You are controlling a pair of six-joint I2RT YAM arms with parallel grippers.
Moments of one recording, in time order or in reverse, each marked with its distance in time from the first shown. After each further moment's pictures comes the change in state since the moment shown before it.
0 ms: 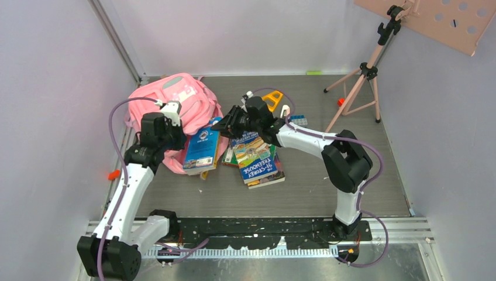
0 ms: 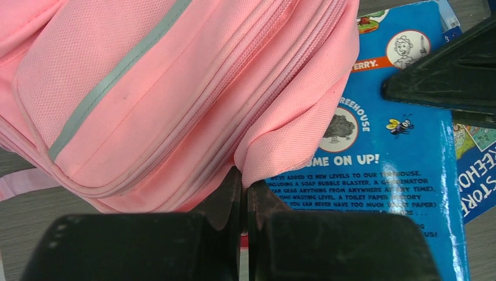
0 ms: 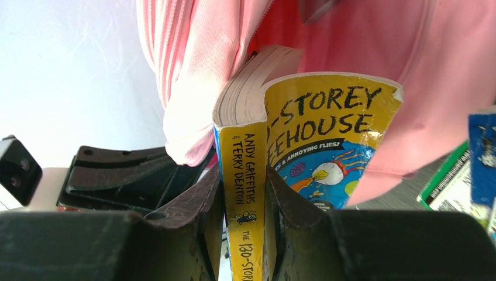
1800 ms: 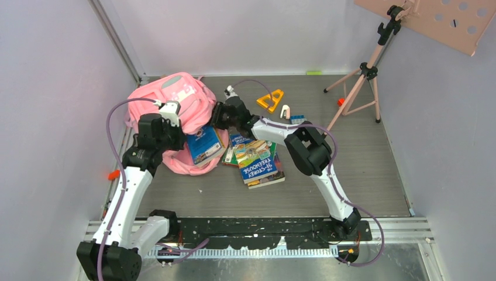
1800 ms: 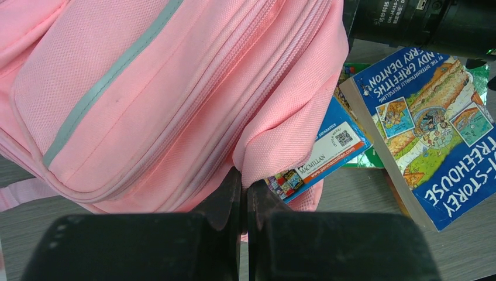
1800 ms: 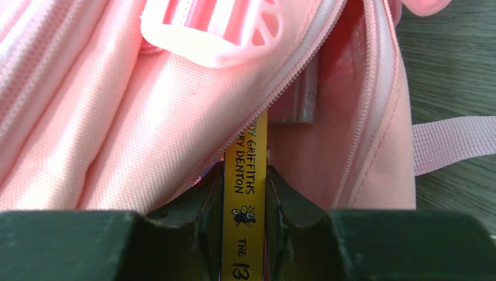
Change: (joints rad) left arm 0.008 -0.034 0.000 0.002 0.036 0.016; right arm 0.021 0.472 0.436 0.028 0.204 -0.357
